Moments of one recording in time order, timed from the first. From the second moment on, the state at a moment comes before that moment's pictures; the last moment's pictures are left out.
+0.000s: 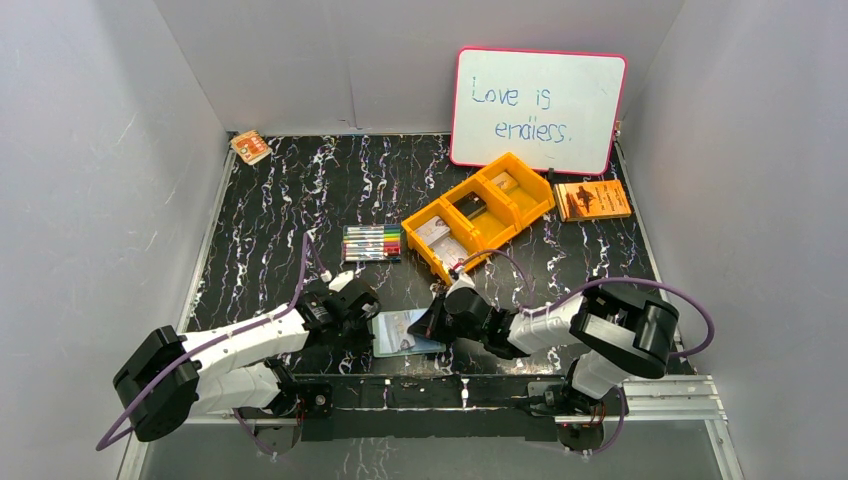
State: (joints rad) left arm -0.90 1.11 0.49 -0.58 -0.15 -1.10; right arm 1.13 1.54 0.41 0.54 0.04 1.23
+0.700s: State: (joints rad) left arm -0.90 1.11 0.48 -0.52 -0.11 -1.10; right arm 1.19 1.56 0.44 0.51 0.13 1.31
